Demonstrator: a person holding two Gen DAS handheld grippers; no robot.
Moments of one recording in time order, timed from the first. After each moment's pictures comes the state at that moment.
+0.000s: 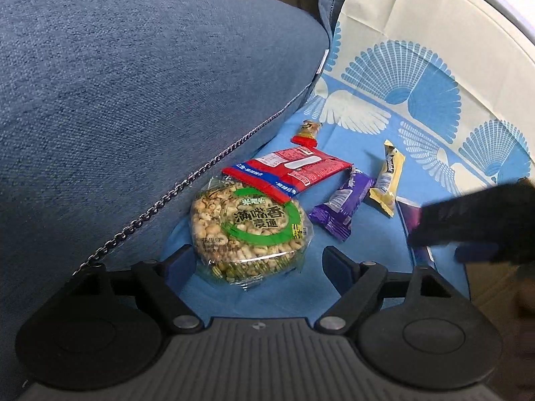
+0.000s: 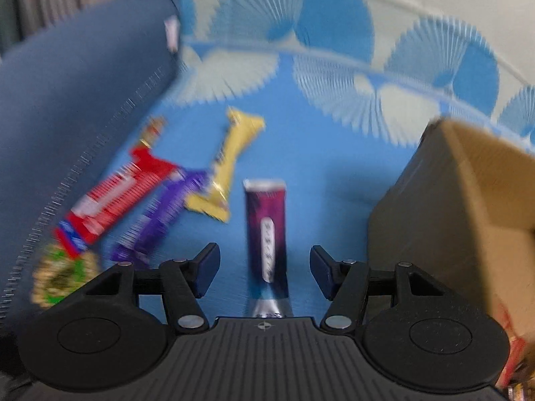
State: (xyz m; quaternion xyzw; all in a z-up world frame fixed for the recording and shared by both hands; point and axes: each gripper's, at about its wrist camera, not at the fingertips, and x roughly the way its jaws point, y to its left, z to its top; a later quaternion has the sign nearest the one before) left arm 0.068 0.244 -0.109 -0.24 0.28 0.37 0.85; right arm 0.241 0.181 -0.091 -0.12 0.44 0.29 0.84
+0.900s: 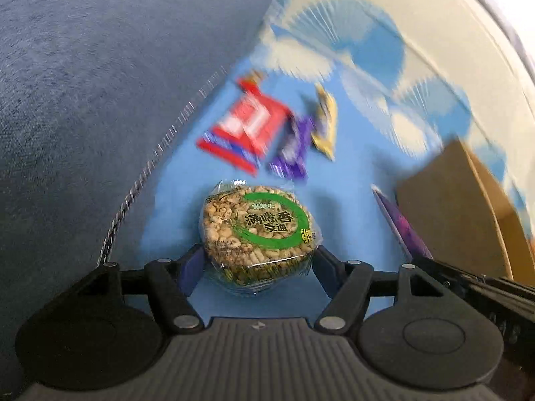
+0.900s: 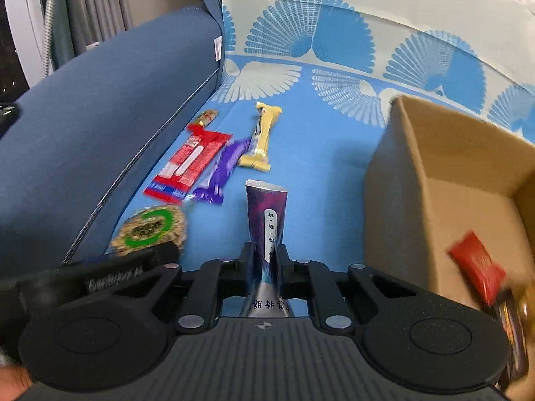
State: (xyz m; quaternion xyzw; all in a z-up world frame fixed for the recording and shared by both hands) left arm 0.041 0.241 -0.076 -0.29 0.39 0.22 0.85; right arm 0.132 0.101 -0.043 -0.11 0.43 0.35 0.83
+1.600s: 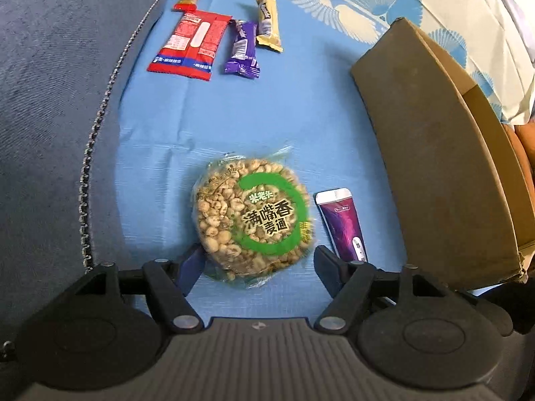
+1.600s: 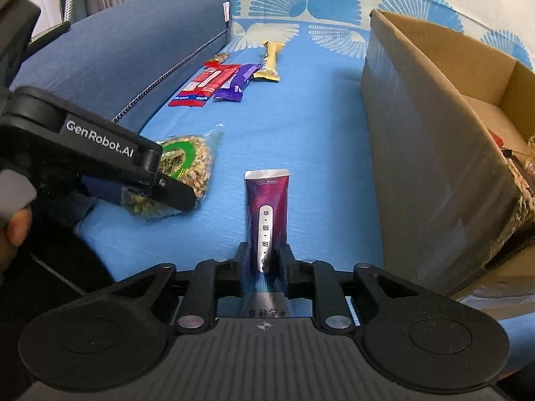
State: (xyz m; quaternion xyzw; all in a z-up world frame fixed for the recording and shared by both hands) left arm 0.025 0.224 -0.080 -0.23 0.51 0.08 0.82; right arm 0.043 0.041 -0.102 -0.07 0.43 0.34 0.83
